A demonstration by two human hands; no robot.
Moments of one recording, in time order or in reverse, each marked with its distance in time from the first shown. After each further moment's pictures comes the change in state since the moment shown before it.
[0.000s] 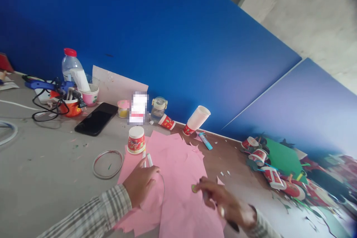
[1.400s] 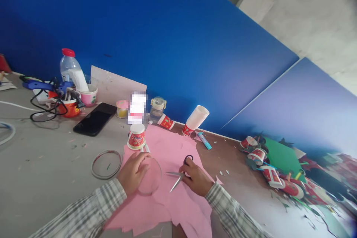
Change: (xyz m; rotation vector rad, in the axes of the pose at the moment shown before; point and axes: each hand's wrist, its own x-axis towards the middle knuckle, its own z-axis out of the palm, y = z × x) left_hand 0.005 -0.020 -0.009 -0.275 0.419 -0.109; right_hand 0.072 0.047 0.033 -0.392 0.090 0.011
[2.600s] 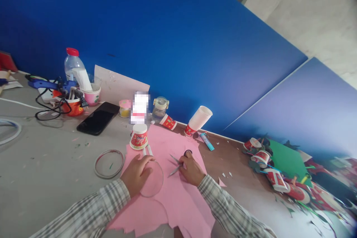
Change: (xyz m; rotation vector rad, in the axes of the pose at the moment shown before) left_hand -0.001 -0.004 0.005 0.119 -0.130 -0.003; right_hand 0.040 -0.004 0.009 0.050 0.099 0.259
